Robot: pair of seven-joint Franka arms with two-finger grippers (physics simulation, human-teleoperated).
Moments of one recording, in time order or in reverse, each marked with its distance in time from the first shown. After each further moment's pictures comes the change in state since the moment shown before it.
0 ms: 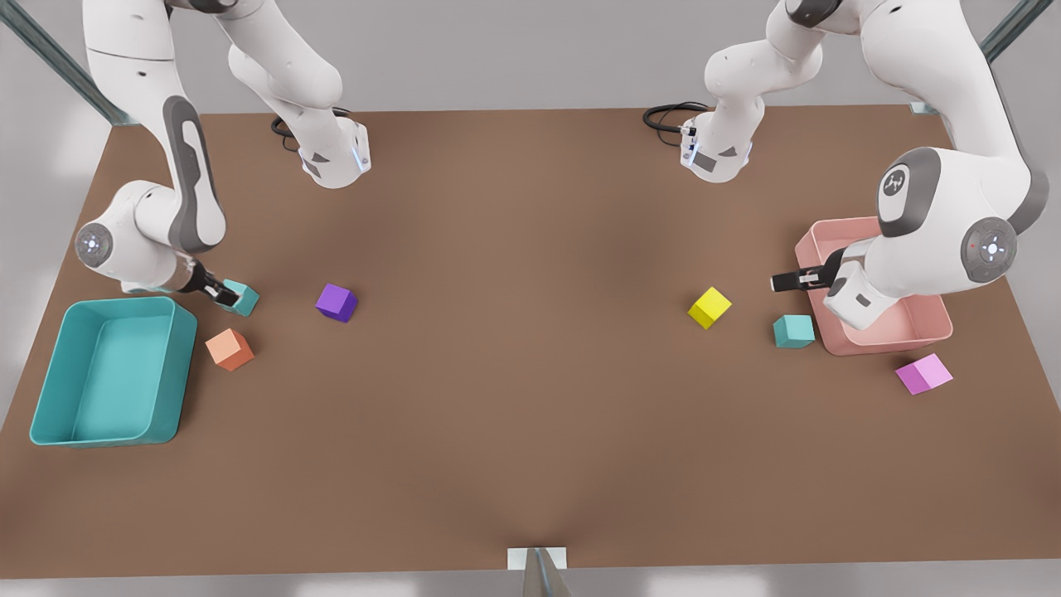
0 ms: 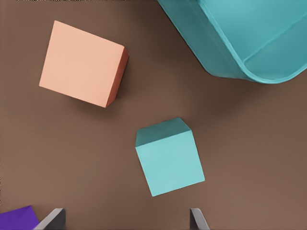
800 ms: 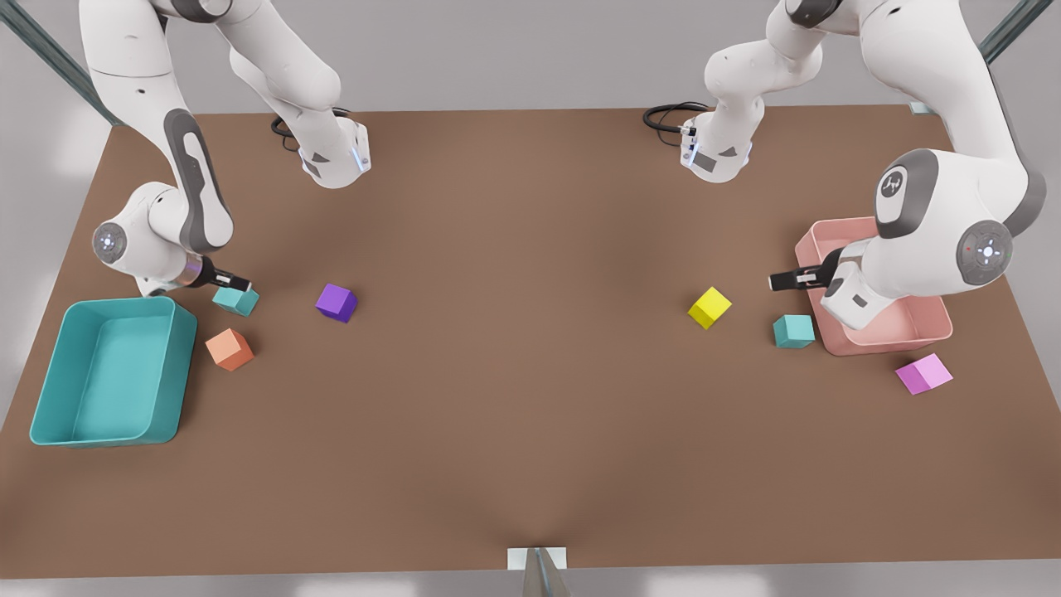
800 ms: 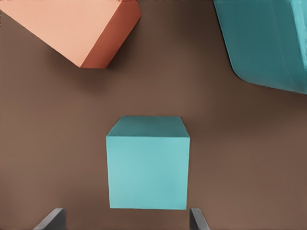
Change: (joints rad) left arm -0.003 0.002 0.000 -0.003 0.000 -0.015 -0.005; right arm -0.070 0.048 -0.002 -0.101 -0.005 0.124 -0.362
